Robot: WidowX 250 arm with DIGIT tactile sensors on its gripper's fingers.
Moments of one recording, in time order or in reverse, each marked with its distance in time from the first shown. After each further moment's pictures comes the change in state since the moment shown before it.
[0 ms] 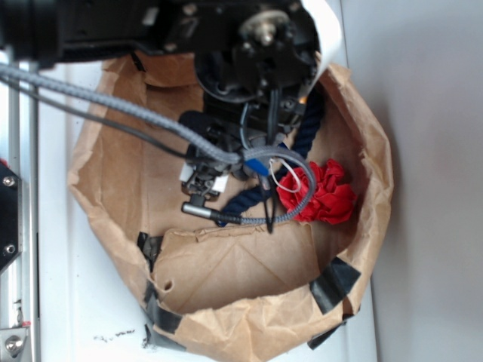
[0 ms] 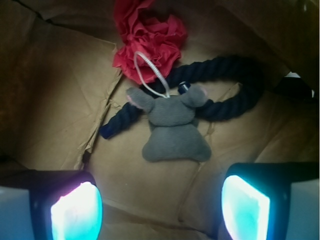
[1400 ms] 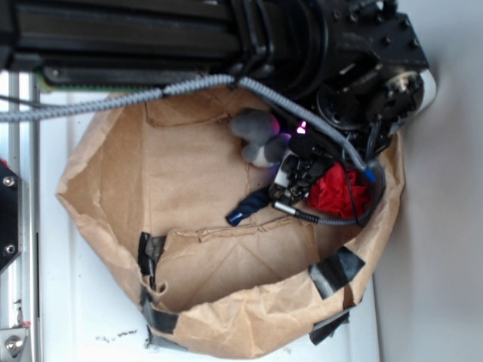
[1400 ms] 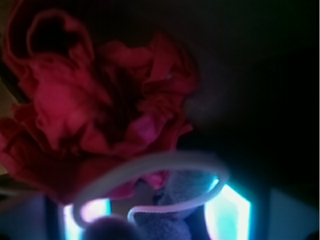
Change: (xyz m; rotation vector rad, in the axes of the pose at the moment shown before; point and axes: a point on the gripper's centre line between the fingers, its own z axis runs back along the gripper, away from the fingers) arm 0.074 0.033 -0.080 -0.058 0.012 -0.140
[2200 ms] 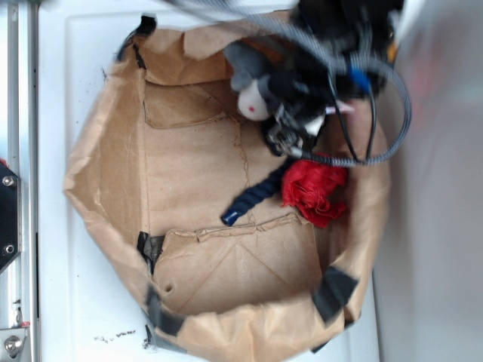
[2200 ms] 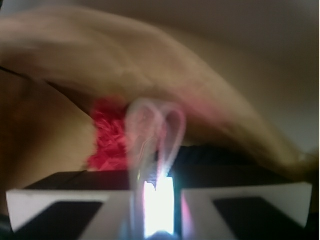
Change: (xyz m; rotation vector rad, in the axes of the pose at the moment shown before) arm -0.031 -0.007 0.100 -0.038 -0.256 0.009
